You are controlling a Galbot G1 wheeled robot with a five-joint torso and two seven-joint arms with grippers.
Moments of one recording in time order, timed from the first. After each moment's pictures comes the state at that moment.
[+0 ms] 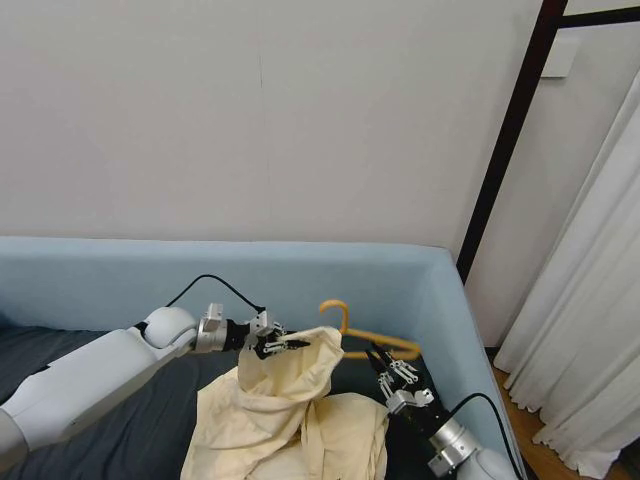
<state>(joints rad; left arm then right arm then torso) 0.21 -0.69 0.57 -1.33 -0.75 -0.19 0.85 -1.12 0.98 0.07 1.63 -0.51 0.44 0.29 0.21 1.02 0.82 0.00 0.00</state>
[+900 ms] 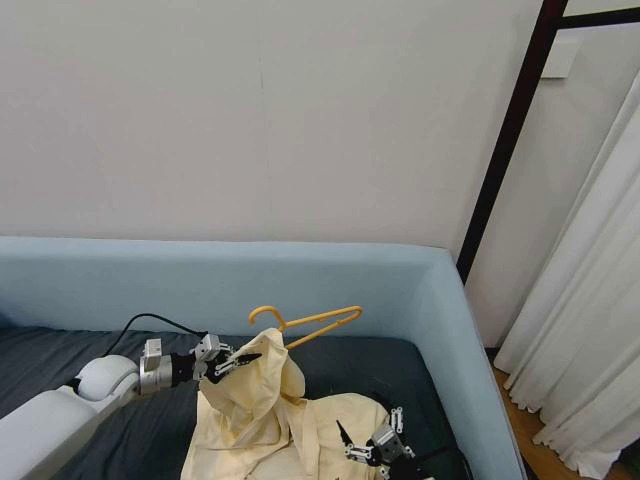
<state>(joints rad) 0.66 -0.59 0.15 -1.36 -0.73 -0.25 0.83 -1.19 0.96 -0.19 1.77 0.28 0.10 0.15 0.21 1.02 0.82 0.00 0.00</state>
